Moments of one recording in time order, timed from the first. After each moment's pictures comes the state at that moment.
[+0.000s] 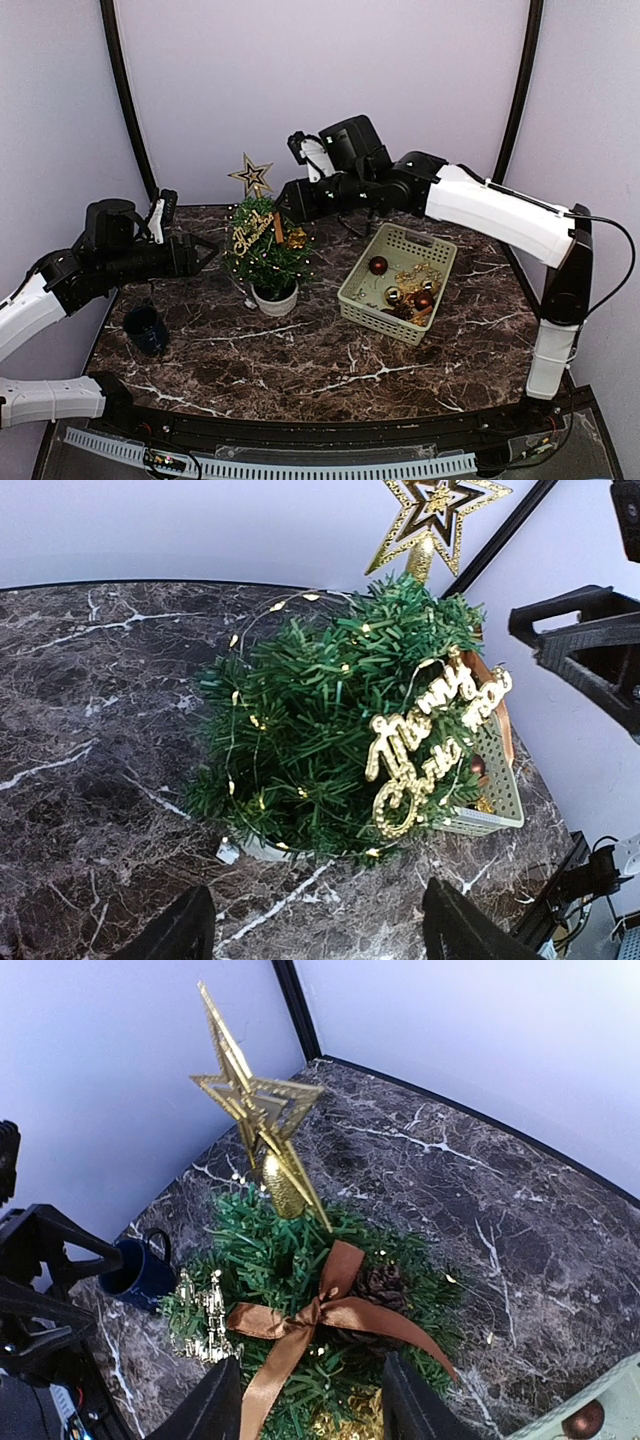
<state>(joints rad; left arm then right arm) -0.55 0.85 0.81 -0.41 0.10 -0.46 0.98 1.89 1.93 -0.54 0.03 0.29</state>
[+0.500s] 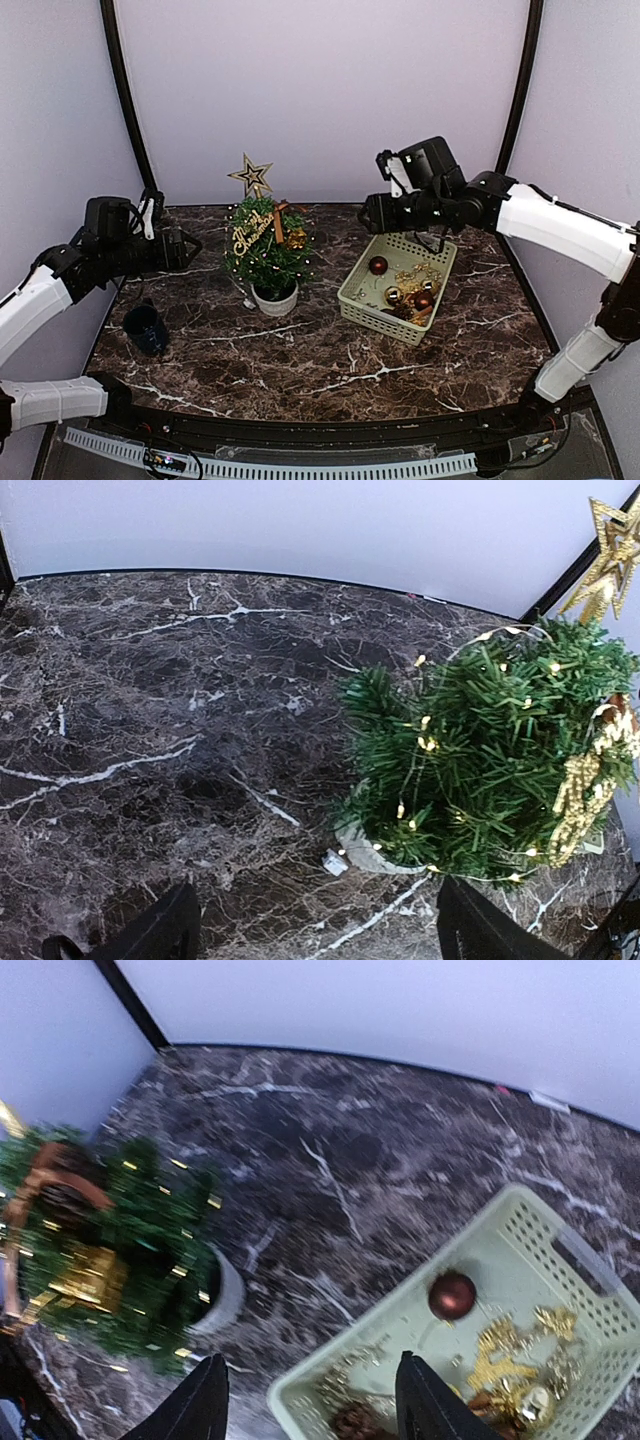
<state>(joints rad) -0.34 0.90 0.81 -0.45 0.10 -0.35 0.81 1.53 1.45 -0.53 0.14 0.37</state>
